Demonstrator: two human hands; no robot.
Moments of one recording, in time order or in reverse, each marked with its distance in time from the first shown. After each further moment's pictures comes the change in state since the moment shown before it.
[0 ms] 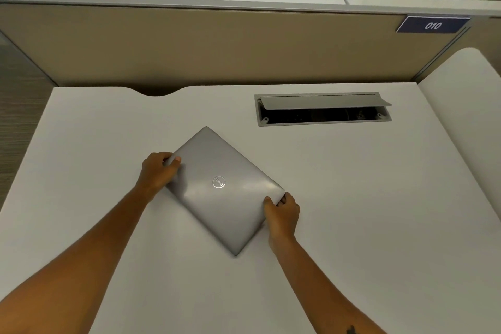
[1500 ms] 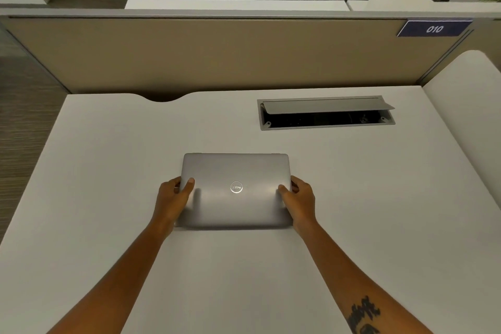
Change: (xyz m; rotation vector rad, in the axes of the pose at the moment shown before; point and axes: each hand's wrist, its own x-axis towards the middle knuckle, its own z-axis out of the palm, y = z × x) left_hand -0.087 0.016 0.030 -0.309 0.003 -0.112; right_hand 0.052 -0.029 -0.033 -0.226 -0.163 -0.203
